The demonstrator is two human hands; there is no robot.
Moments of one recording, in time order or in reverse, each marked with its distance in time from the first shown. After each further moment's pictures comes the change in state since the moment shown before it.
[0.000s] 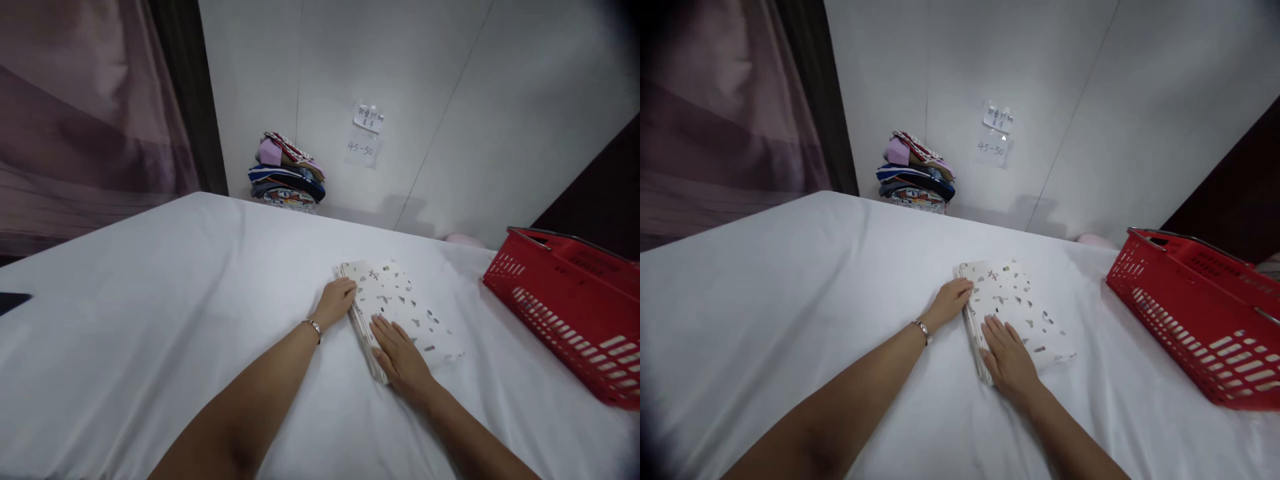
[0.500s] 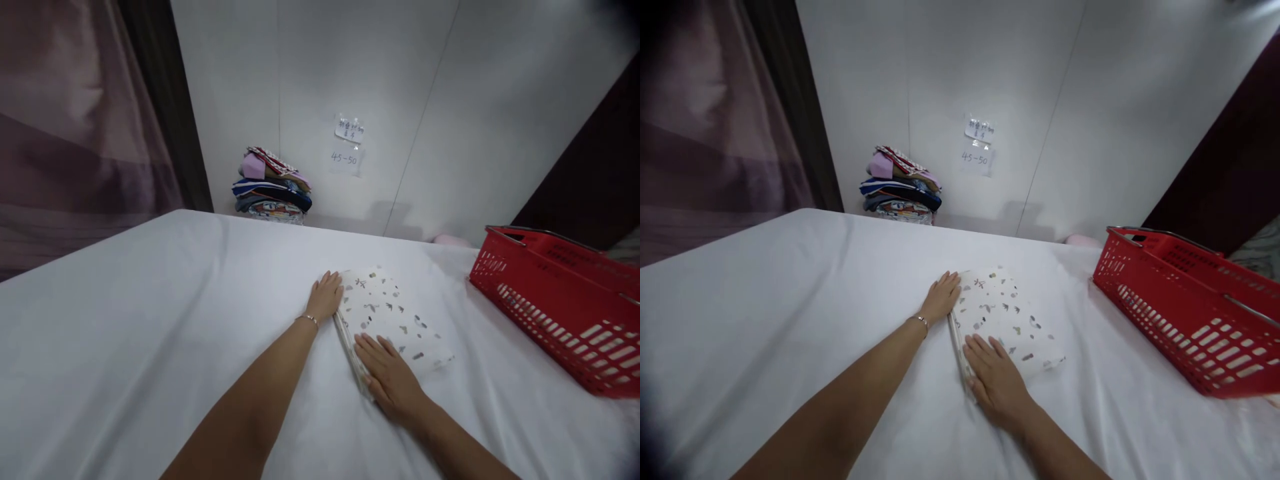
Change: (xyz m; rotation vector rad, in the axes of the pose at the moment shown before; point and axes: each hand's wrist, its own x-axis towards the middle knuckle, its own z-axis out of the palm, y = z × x) left_hand 0.037 -0.015 0.010 0.257 -0.187 -0.189; right_hand -0.008 -0.002 -0.008 0.110 -0.043 -0.112
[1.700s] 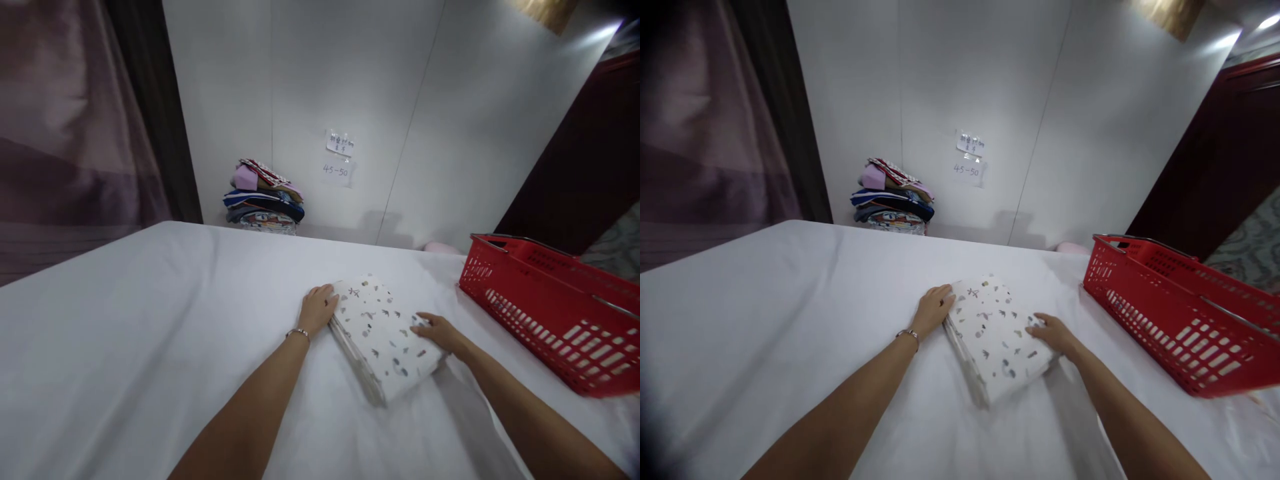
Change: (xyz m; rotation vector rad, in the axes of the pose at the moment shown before) left_hand -0.004 -0.002 -0.005 -0.097 0.163 0.001; right_hand -0.024 0.169 -0.049 0.444 0.171 0.931
